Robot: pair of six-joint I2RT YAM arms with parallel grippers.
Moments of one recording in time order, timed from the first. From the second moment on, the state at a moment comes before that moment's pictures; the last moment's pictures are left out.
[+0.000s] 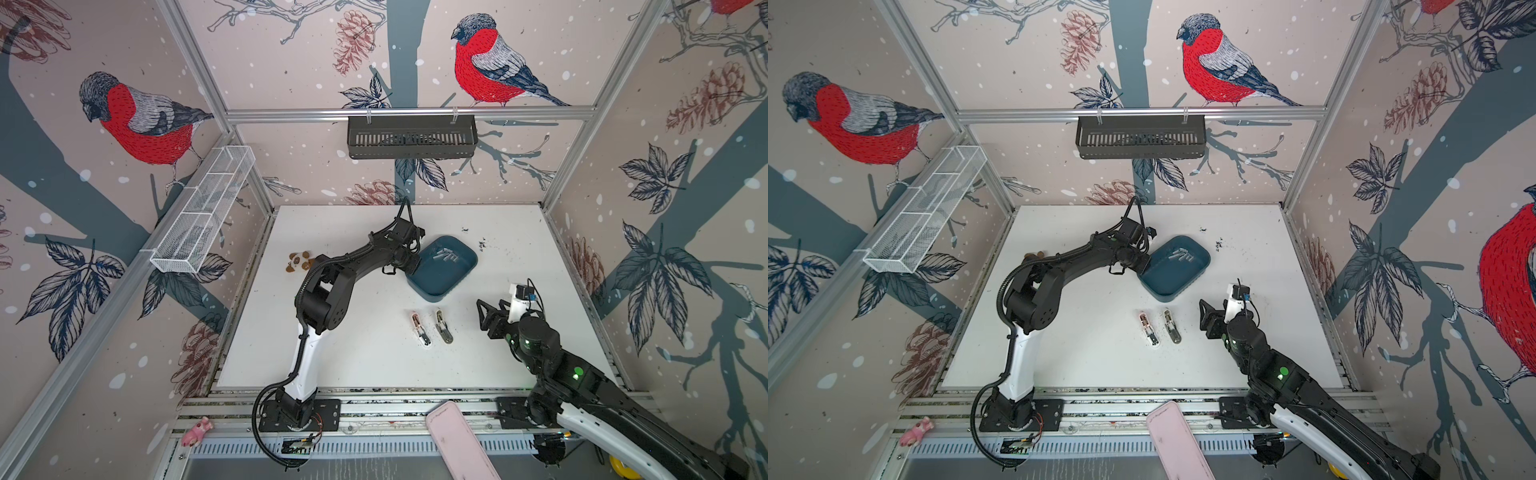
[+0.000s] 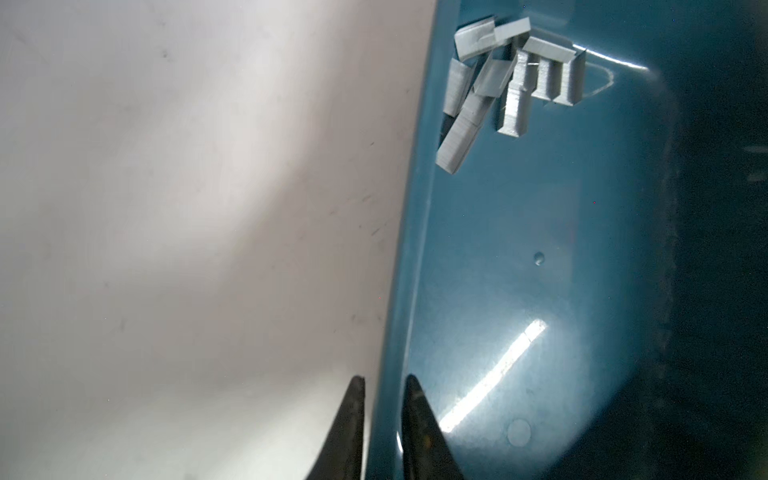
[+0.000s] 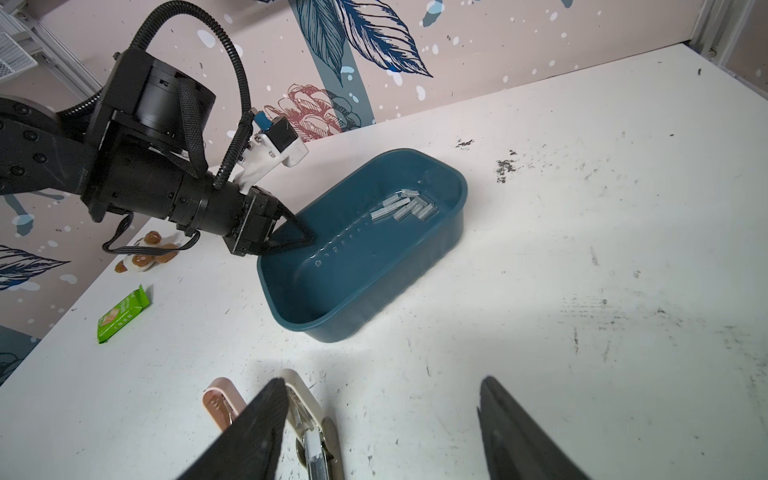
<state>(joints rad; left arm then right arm) -0.57 2.16 1.64 -0.51 0.18 0.02 0.79 0.42 0.33 -0.28 0.42 0.52</state>
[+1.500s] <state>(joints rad) -0.42 1.86 1.45 -0.53 0.24 0.02 0.74 0.46 0.39 -0.27 0.34 0.52</state>
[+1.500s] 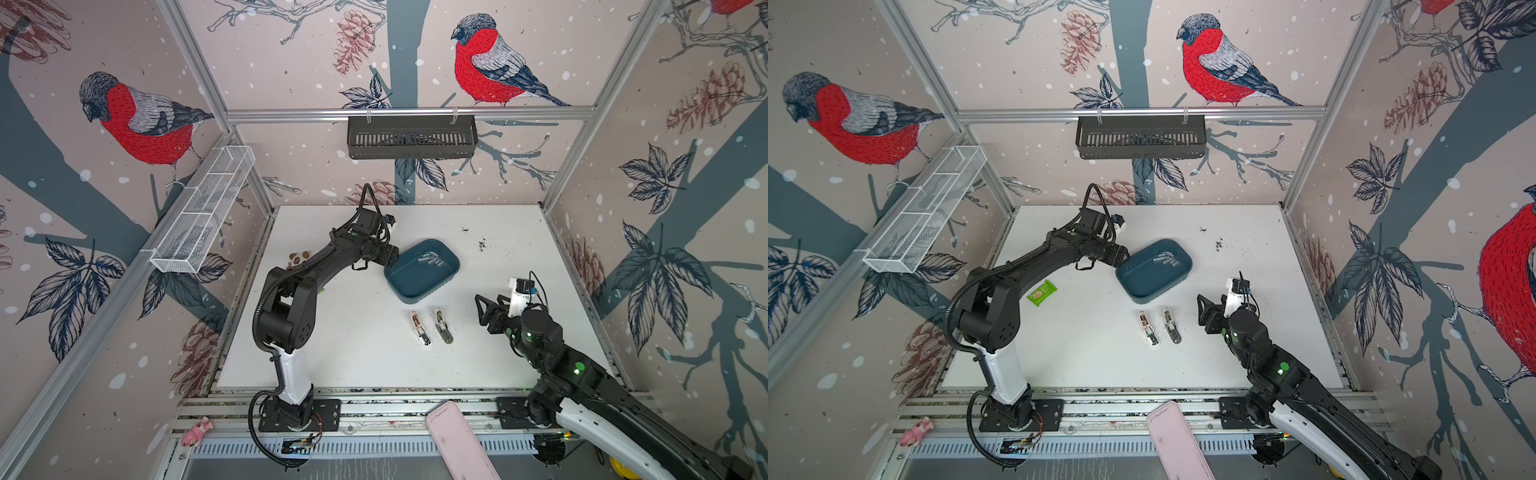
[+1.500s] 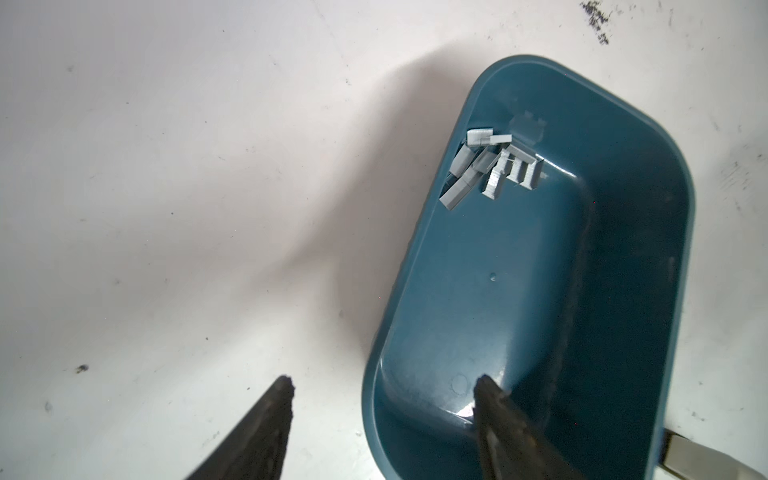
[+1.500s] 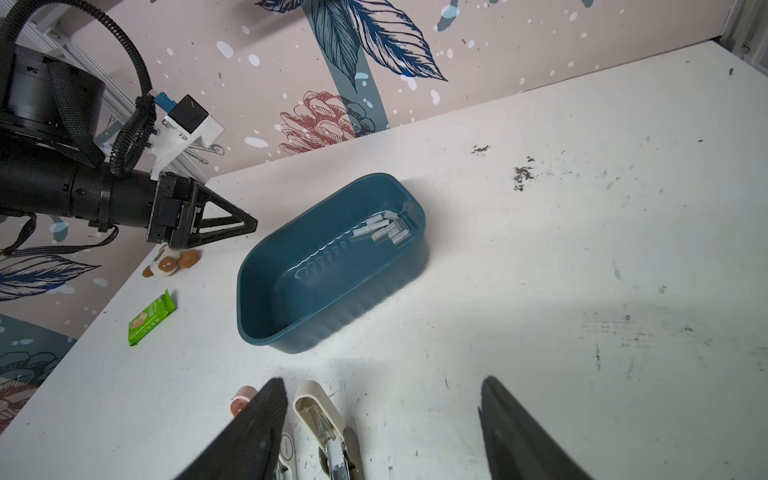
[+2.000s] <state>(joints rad) -0.60 1.94 1.69 -0.60 0.20 -0.05 0.72 0.43 0.40 -0.31 0.37 0.54</state>
